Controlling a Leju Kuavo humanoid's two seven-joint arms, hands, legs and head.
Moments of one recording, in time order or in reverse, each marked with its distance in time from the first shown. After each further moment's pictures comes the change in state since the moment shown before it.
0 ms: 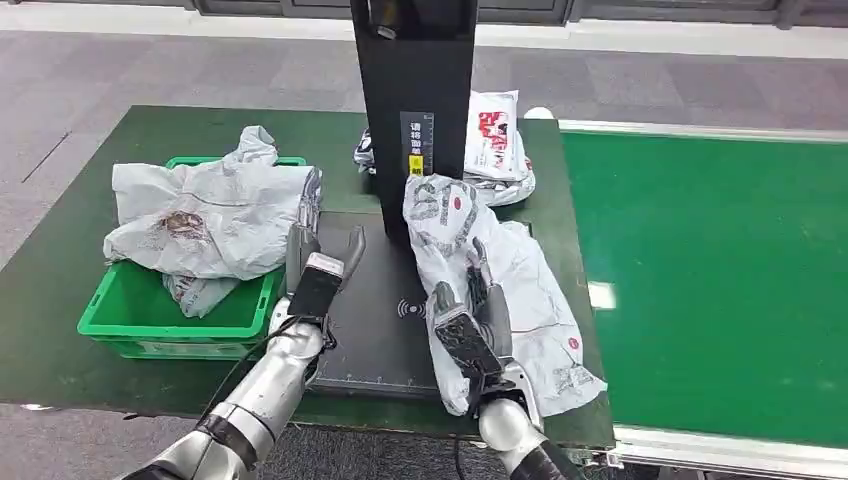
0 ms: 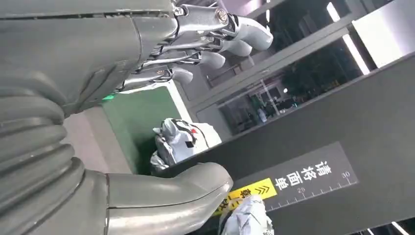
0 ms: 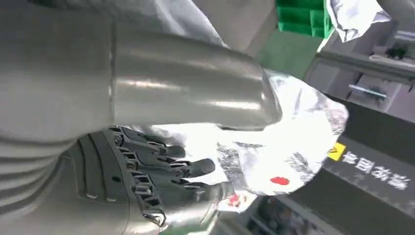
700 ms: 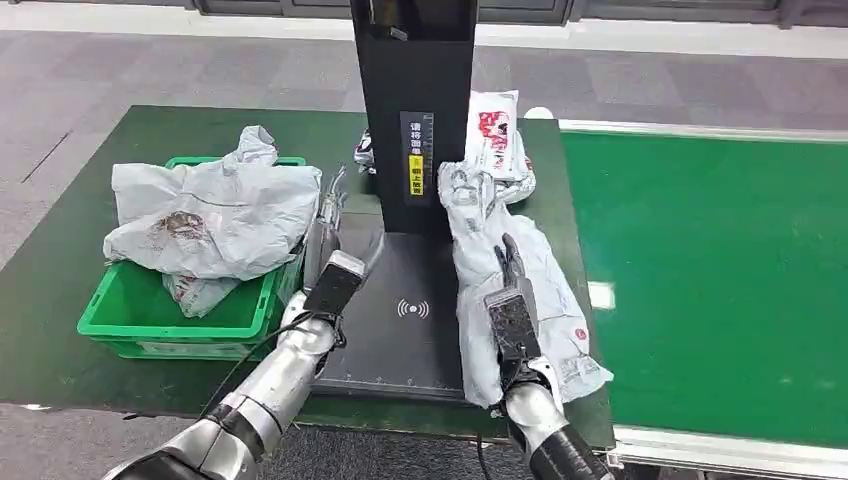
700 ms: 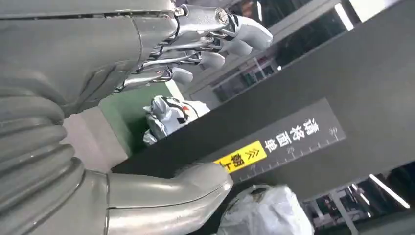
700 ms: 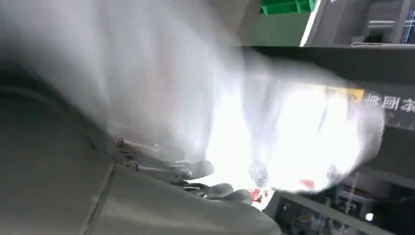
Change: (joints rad) left arm -0.043 -0.015 -0.049 0.072 -0.033 -0.061 0.003; right arm -0.041 -0.032 -0.064 0.064 -0.242 0.070 -0.119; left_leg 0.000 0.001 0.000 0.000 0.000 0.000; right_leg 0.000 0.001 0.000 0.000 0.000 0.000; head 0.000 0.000
